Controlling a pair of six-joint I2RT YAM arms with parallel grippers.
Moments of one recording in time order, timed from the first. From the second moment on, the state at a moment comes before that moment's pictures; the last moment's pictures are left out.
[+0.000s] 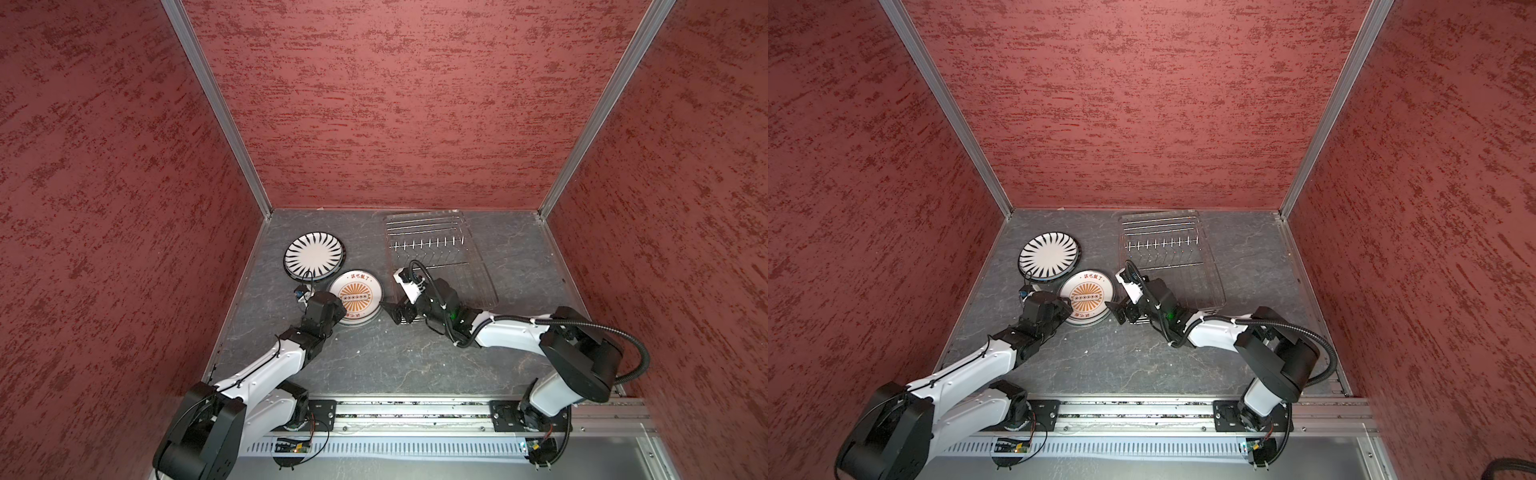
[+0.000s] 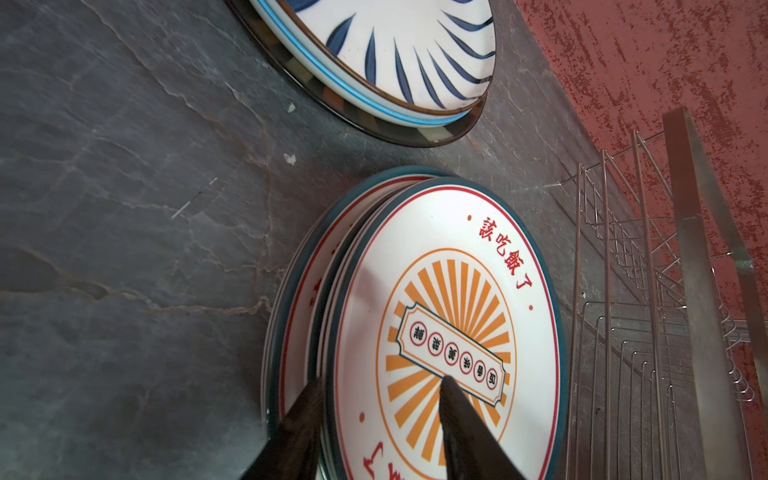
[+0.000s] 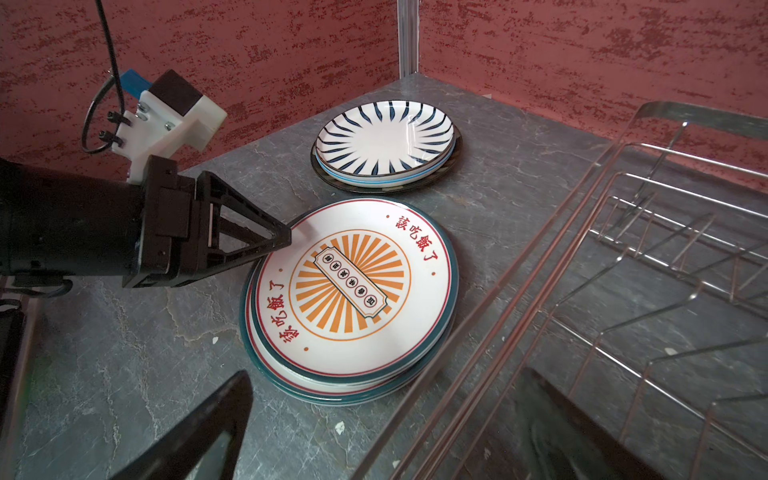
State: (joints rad) left arm -0.37 1.05 0.33 0.00 -0.24 -1.03; right arm 0.86 1.60 0.72 0.56 -0.08 0.08
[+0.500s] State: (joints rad) left arm -0.37 0.86 0.33 -0.01 -0.28 -0.99; right arm 0.86 1.48 0.63 0.60 -0.02 0.12
